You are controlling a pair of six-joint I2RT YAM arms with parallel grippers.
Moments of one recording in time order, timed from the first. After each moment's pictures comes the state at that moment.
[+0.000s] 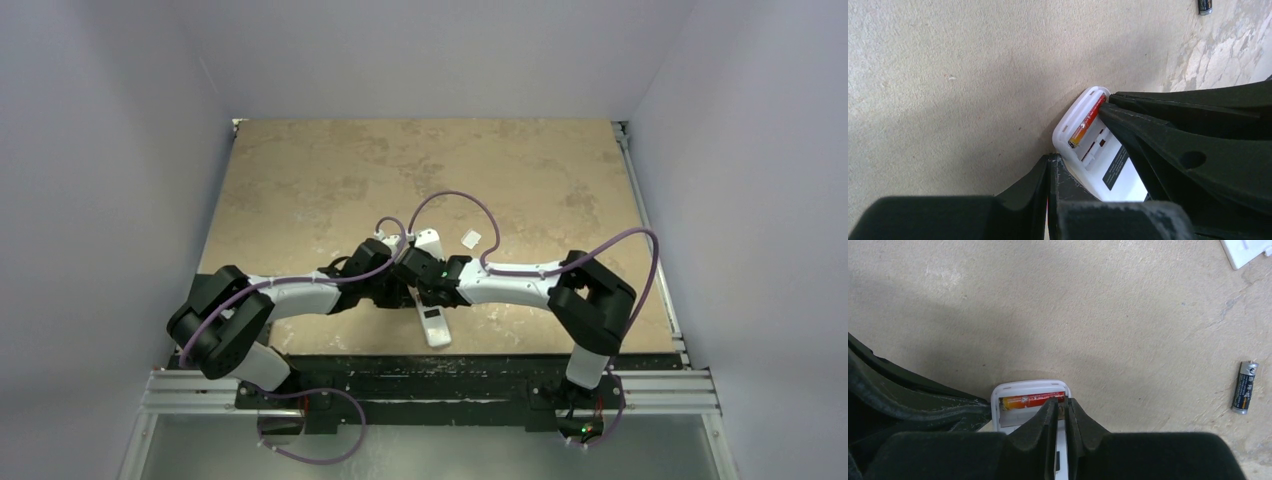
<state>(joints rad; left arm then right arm) -0.71 1.49 0.56 0.09 0.23 -0.66 1.07 1.77 1.09 -0.47 0.45 0.68</state>
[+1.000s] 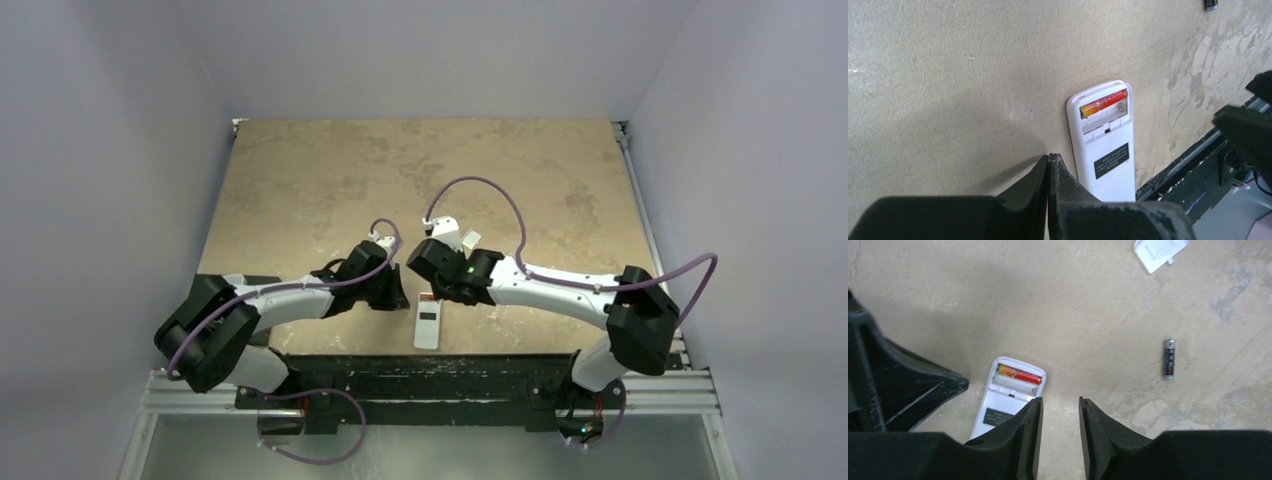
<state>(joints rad) -0.71 1.43 0.54 0.03 0.19 -0.65 1.08 1.56 1.10 -0.64 0.53 0.69</state>
